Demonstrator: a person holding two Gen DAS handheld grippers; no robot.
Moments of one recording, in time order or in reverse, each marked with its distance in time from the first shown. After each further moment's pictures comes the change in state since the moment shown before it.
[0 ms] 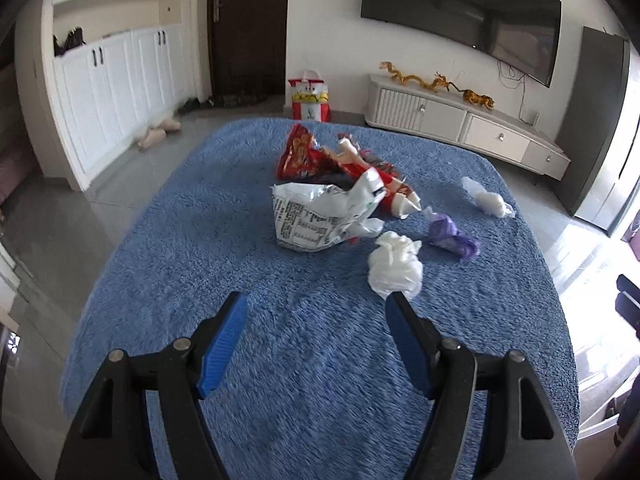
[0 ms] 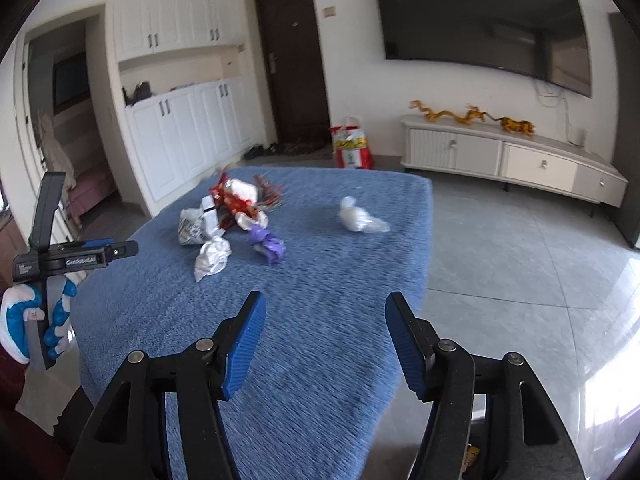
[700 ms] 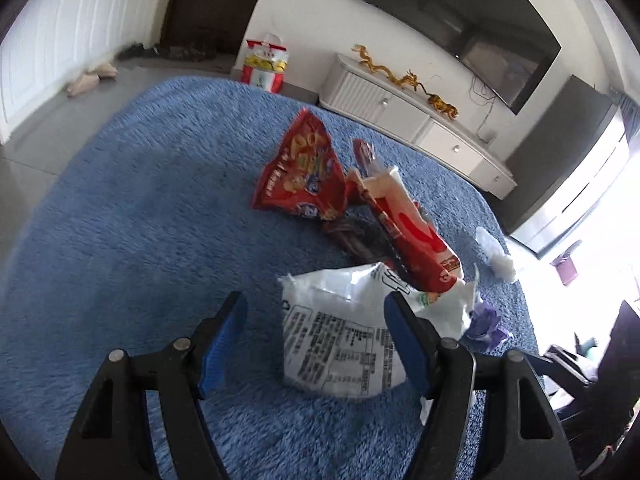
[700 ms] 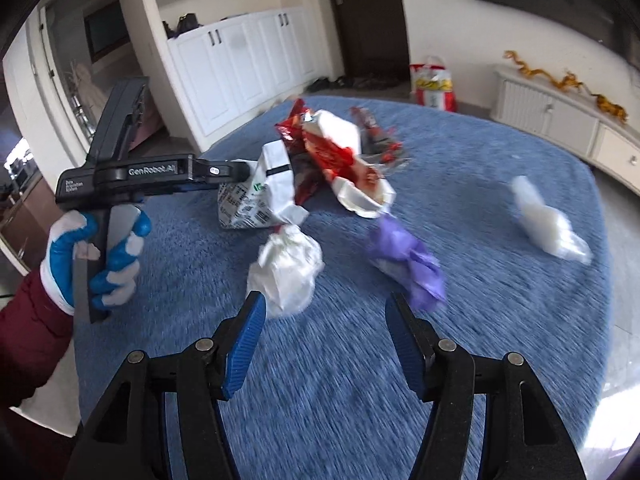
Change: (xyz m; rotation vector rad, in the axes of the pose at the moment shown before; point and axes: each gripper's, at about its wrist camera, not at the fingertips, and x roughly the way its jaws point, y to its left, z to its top) left arm 0.145 0.069 0.077 -0.125 0.119 -0.348; right arm 0.184 0.094 0.044 -0.081 0.247 0.226
